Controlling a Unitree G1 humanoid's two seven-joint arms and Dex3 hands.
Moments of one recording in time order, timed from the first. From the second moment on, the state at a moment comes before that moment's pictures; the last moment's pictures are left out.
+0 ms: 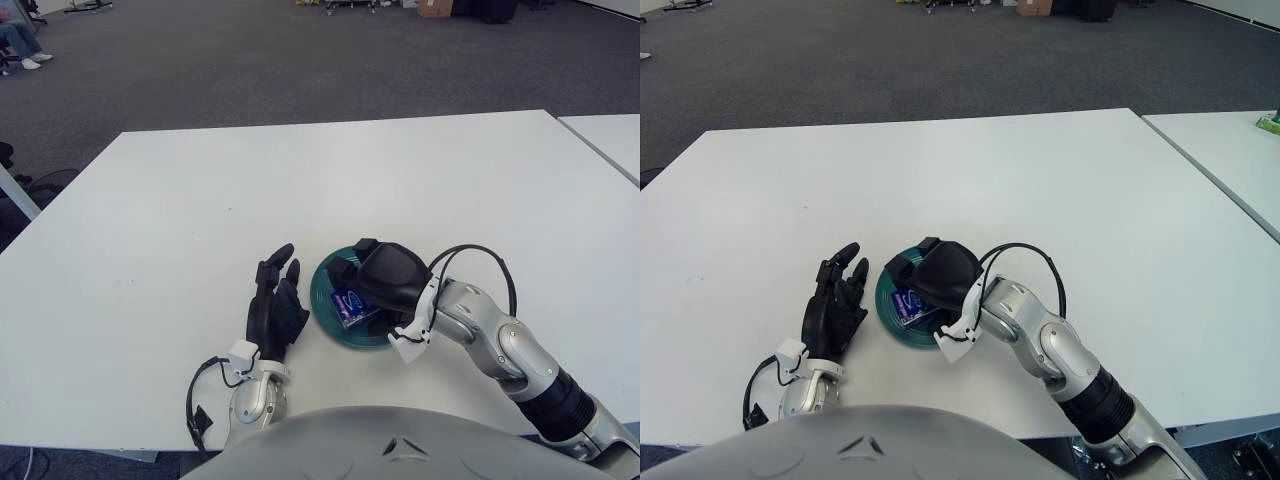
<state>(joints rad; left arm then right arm) 0.52 -0.14 -0.24 -0.08 -0.13 -0.36 0.04 -0.06 -0.44 0.55 -0.38 -1.02 -0.26 0.43</state>
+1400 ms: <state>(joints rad) 0.52 -0.14 -0.24 -0.05 -0.22 -0.40 -0.05 -0.01 -0.46 0.41 -0.49 -0.91 -0.22 0.50</state>
